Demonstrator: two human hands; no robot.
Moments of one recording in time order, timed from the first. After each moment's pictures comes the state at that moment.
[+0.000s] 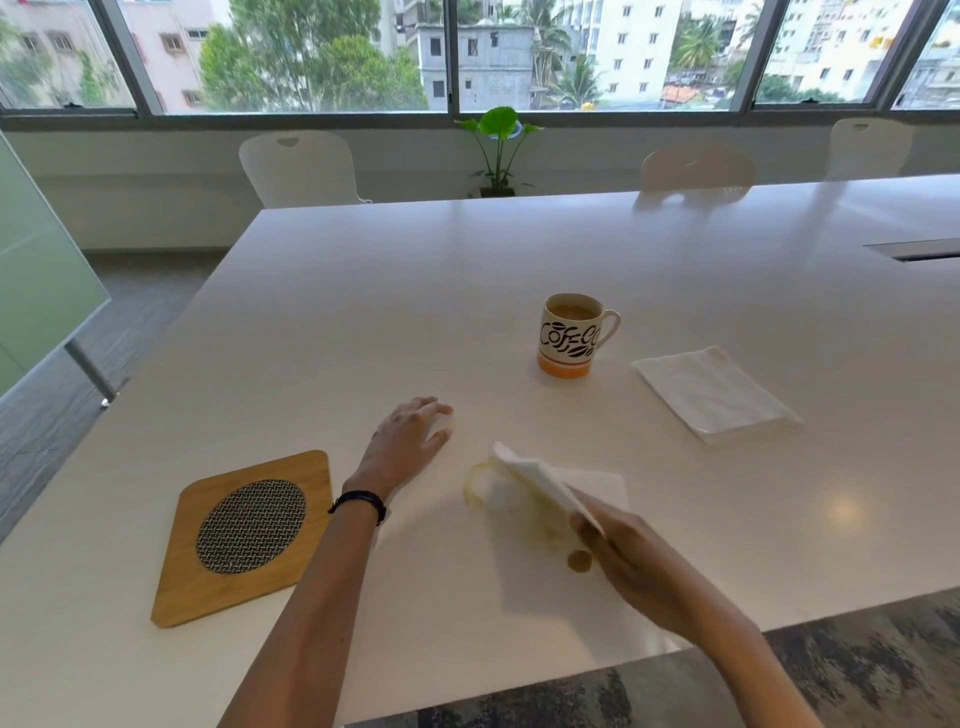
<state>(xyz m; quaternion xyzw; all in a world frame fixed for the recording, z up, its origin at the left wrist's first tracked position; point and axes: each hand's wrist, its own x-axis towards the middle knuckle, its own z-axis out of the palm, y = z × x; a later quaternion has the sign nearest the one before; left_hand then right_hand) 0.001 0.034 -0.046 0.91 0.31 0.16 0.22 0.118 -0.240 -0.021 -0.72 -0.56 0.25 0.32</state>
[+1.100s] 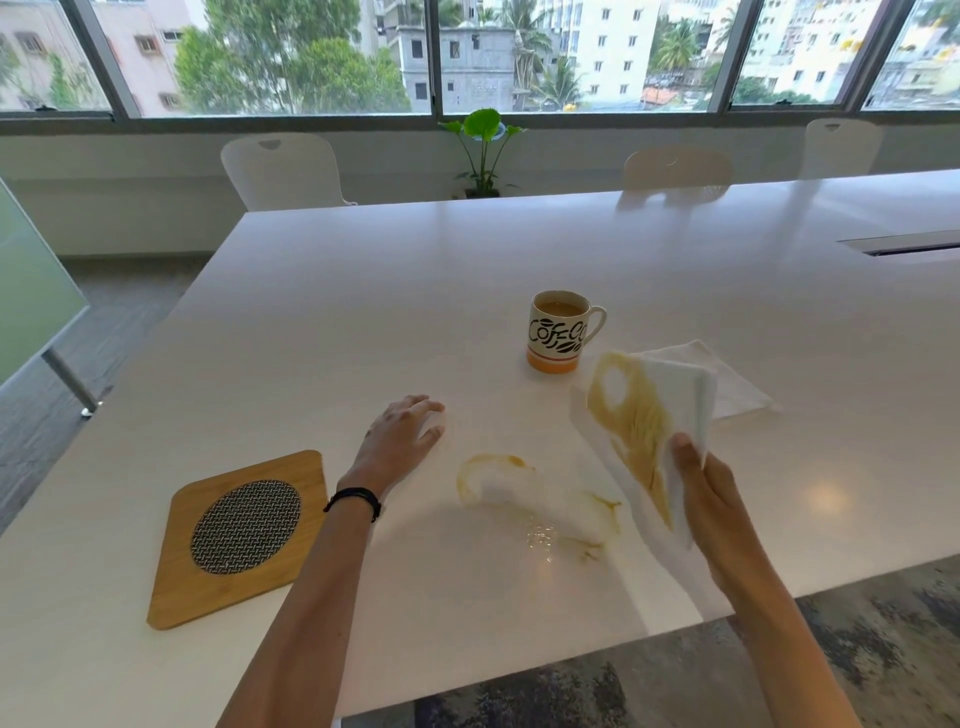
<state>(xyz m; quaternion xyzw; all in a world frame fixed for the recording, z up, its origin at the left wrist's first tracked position) 0.002 0.037 -0.050 0.91 0.31 0.16 0.21 0.142 -0.260 0.006 -0.70 -0.31 0.16 0.62</state>
